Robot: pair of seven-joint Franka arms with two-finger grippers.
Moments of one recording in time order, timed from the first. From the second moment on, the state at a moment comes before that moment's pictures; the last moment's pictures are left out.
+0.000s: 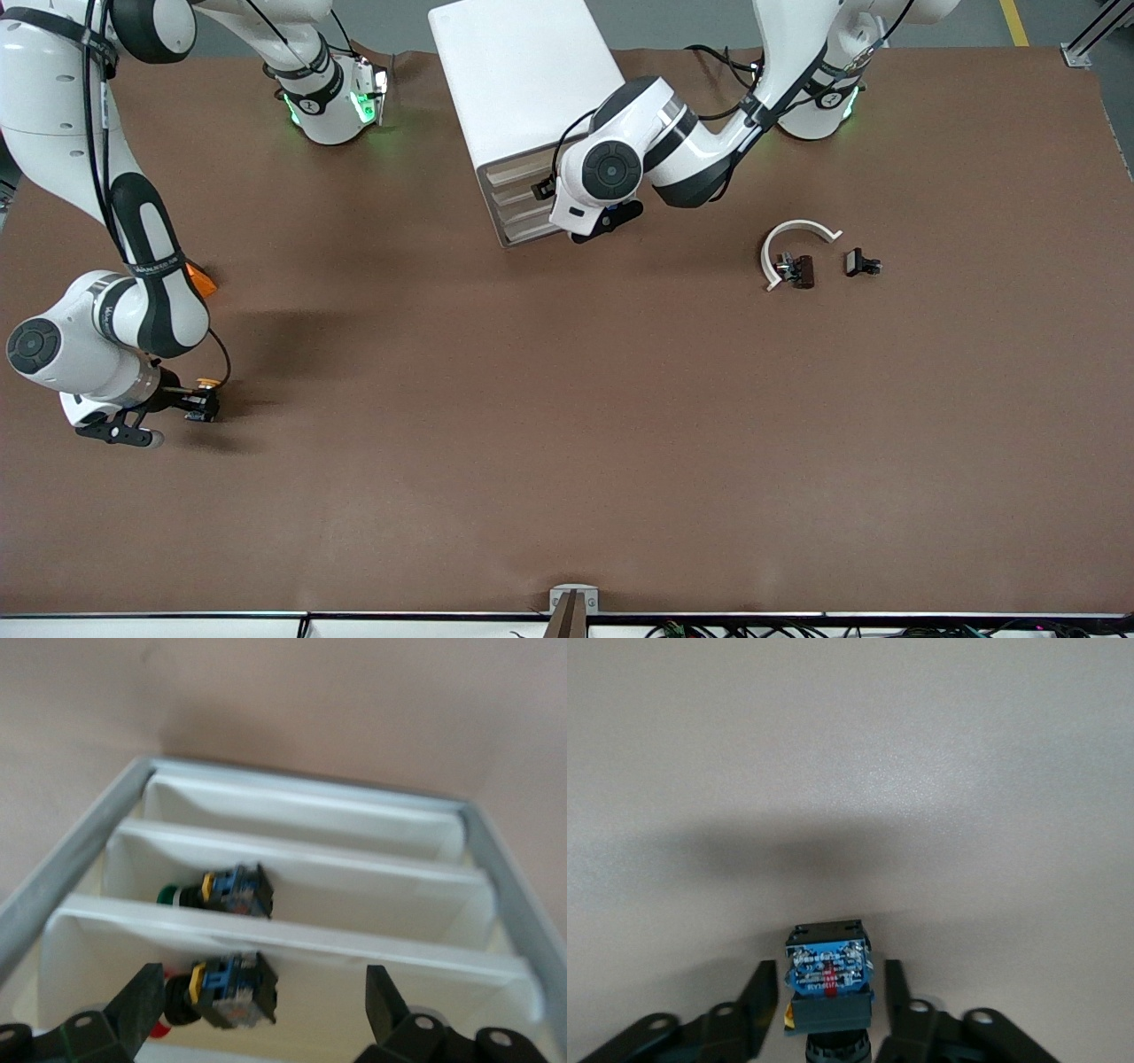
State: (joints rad) left arm -0.39 0.45 -0.53 -1.77 -0.33 1.94 -1.23; right arm -0.13 0.69 -0.12 -1.75 0.09 2.48 -0.10
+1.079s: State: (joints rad) left arm -0.15 0.46 -0.33 -1.58 0.06 1.91 -1.03; right arm -0.09 0.37 -0.10 -1.46 0.09 1.70 -0.10
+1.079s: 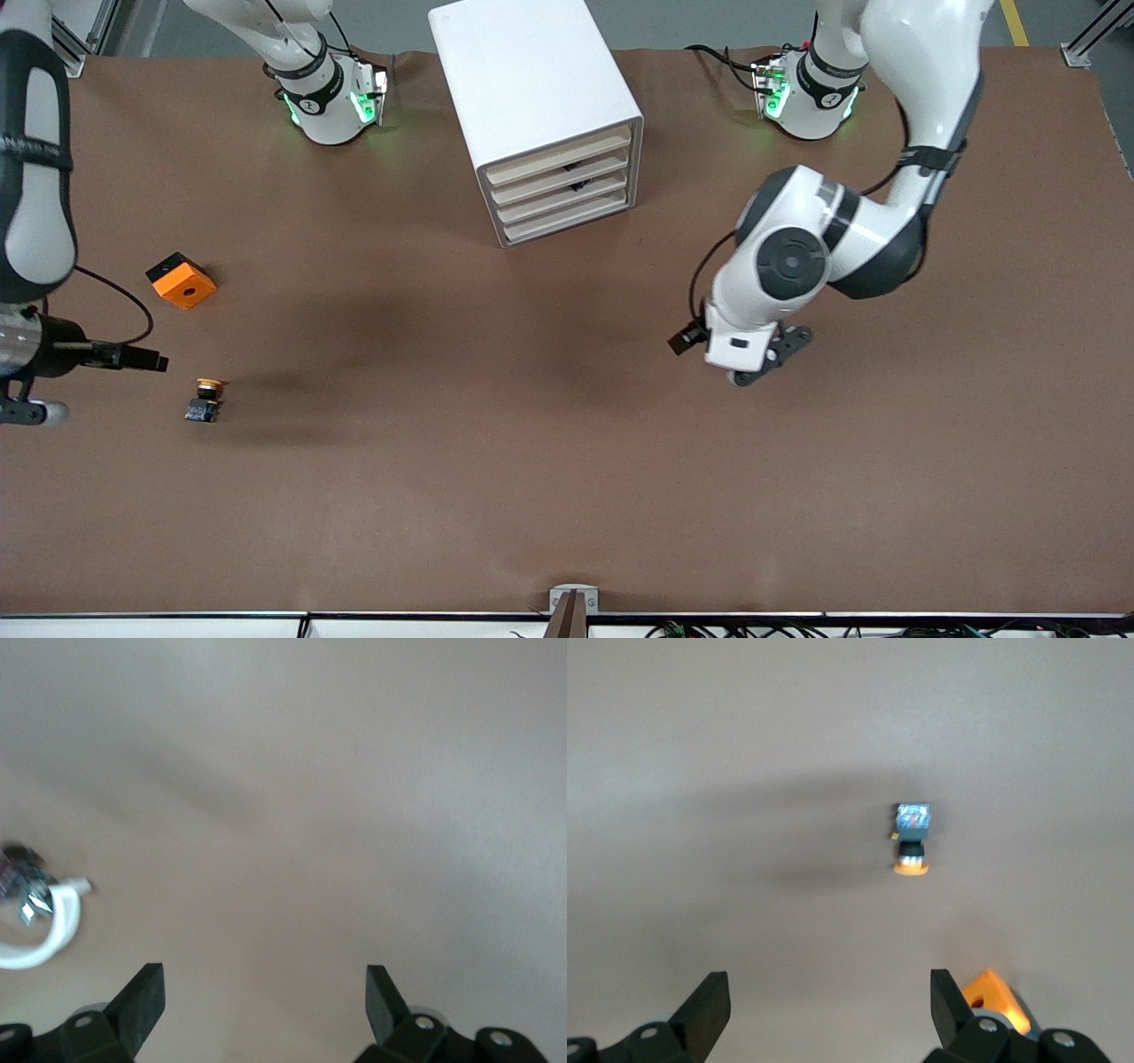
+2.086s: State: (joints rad) left arm -0.01 -0.02 -0.12 -1.66 -0.03 1.49 -0.23; right arm -0.01 0.22 -0.10 -1.37 0.05 1.53 -0.10
